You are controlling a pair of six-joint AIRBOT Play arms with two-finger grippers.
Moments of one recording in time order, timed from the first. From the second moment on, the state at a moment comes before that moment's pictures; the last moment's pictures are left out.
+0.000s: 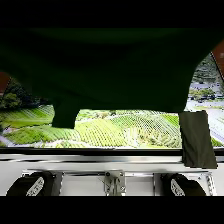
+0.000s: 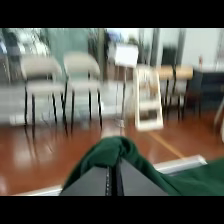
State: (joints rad) left arm 0.09 -0.76 1.91 0.98 -0.99 -1.34; right arm -0.11 -0.88 1.94 -0.97 1.15 1.58
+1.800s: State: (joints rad) left arm 0.01 -1.35 0.99 1.08 -0.59 -1.50; right arm 0.00 -1.83 1.73 -1.18 1.05 1.68
